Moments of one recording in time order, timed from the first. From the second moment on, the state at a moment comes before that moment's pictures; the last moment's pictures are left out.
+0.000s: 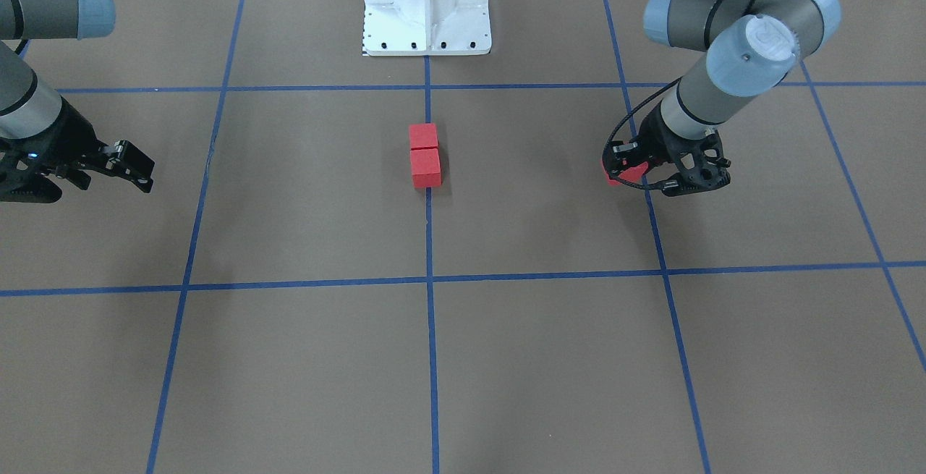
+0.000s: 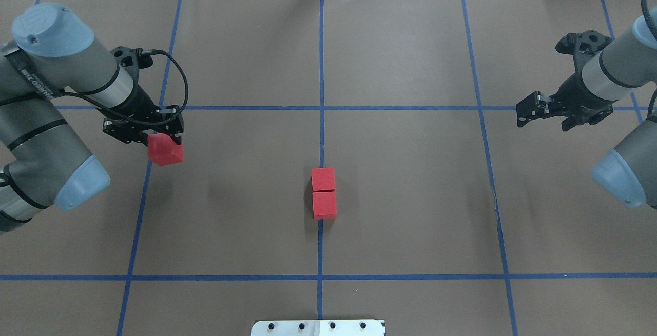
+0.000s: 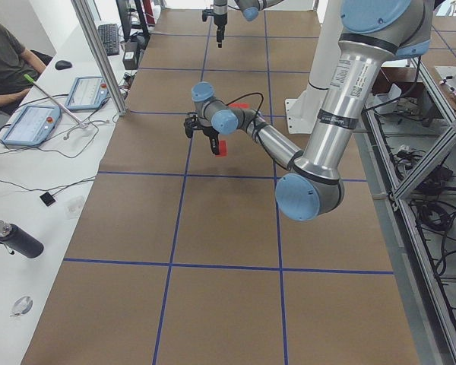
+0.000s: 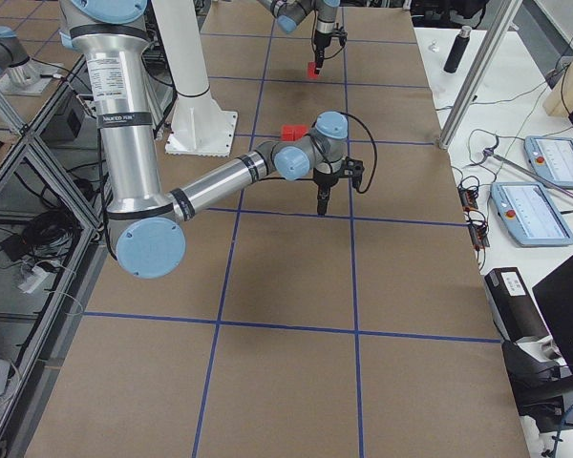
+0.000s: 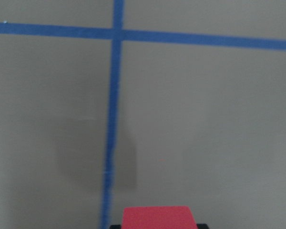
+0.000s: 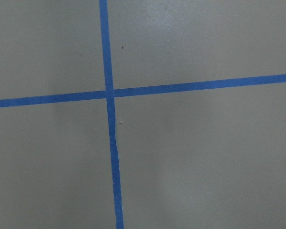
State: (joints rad) left arm -0.82 -1.96 -1.79 -1.61 -2.24 -1.23; right arm 0.97 -1.43 1.89 -1.49 2.18 0.88
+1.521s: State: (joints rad) left arm -0.54 -2.26 -1.66 -1.57 -2.01 -2.83; right arm 0.97 -1.44 1.89 -1.49 2.18 0.90
